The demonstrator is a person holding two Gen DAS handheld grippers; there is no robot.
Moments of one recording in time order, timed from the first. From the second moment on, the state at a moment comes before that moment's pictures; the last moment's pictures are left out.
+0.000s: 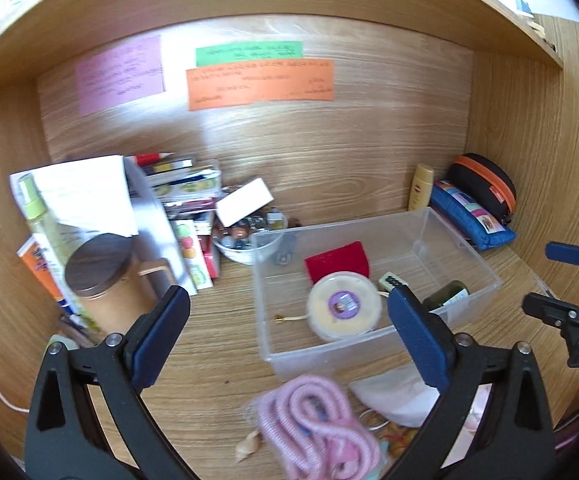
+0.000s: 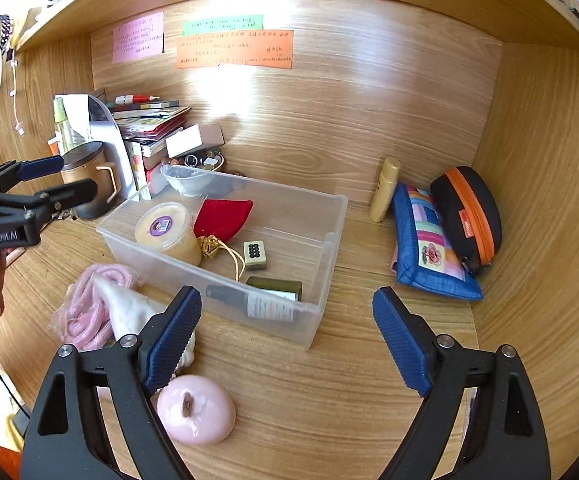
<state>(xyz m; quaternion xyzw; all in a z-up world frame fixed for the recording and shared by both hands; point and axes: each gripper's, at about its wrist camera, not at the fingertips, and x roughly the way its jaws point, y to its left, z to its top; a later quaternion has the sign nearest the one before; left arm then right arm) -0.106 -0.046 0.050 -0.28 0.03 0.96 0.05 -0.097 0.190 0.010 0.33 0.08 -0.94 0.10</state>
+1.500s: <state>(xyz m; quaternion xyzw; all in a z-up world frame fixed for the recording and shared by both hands) -0.074 -0.127 -0.065 -0.42 0.00 0.91 -0.02 -0.062 0.158 -0.087 0.42 0.09 -0.89 0.13</state>
